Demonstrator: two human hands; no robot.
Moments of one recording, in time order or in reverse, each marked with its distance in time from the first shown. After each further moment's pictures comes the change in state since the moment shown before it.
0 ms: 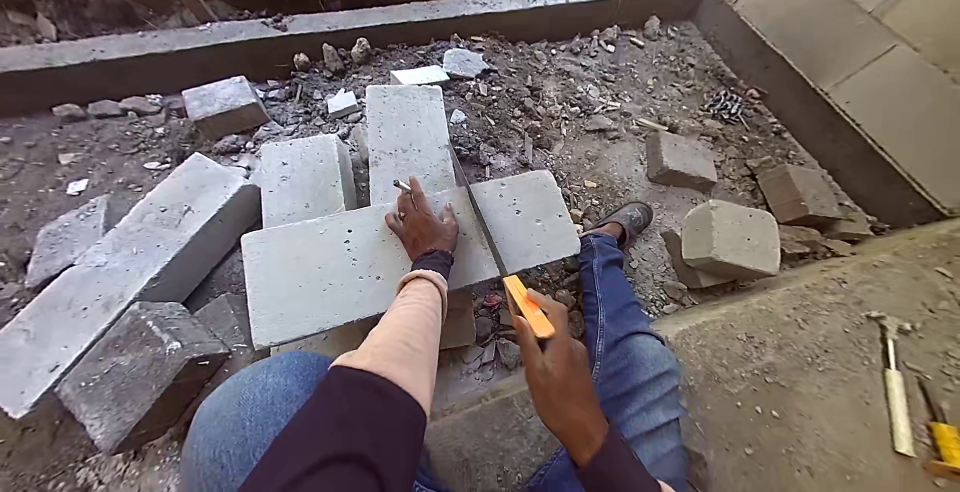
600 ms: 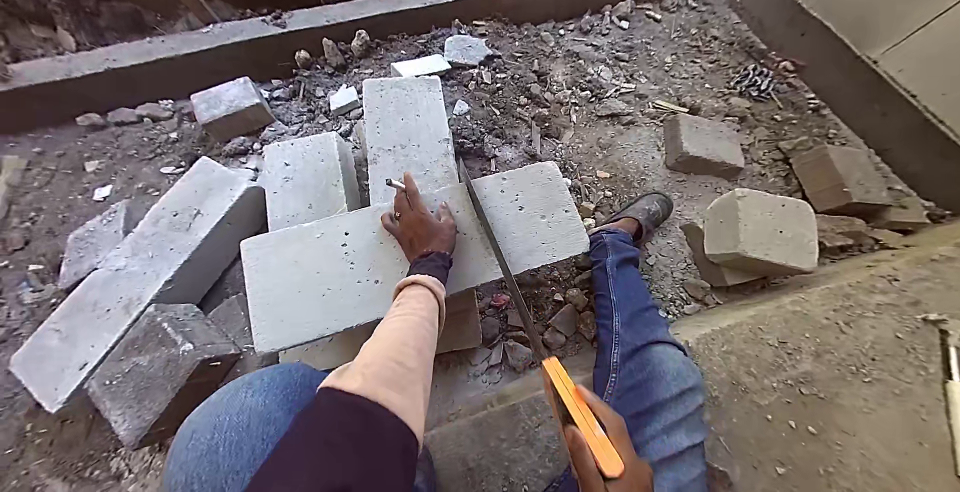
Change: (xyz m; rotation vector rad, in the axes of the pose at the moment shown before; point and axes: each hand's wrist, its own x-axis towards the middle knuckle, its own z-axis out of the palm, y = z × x) left_hand 0.004 0.005 0.002 0.011 0.049 0.011; right_hand -0.076 0.066 -0.030 0.176 0.021 -0.055
